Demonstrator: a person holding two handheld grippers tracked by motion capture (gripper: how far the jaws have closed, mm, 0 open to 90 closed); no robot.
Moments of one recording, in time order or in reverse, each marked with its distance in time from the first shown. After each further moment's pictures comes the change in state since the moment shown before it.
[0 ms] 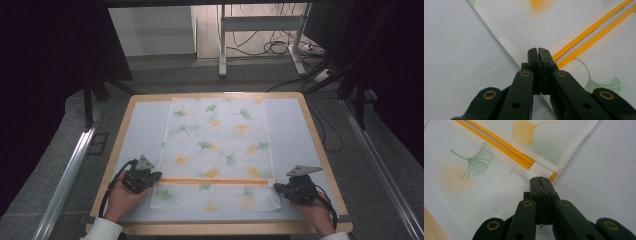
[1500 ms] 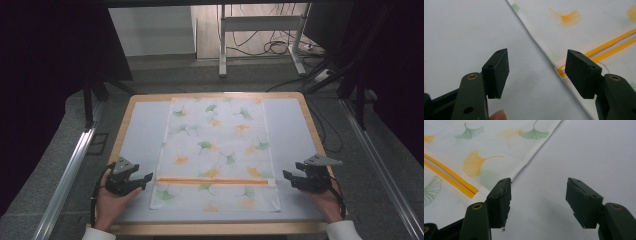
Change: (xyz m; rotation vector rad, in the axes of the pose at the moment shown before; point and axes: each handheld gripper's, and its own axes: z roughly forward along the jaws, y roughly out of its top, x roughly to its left) left arm 0.020 -0.030 -0.026 -0.162 0.107 -0.153; right arm -0.045 0.005 -0.014 -0.187 -0.156 0.027
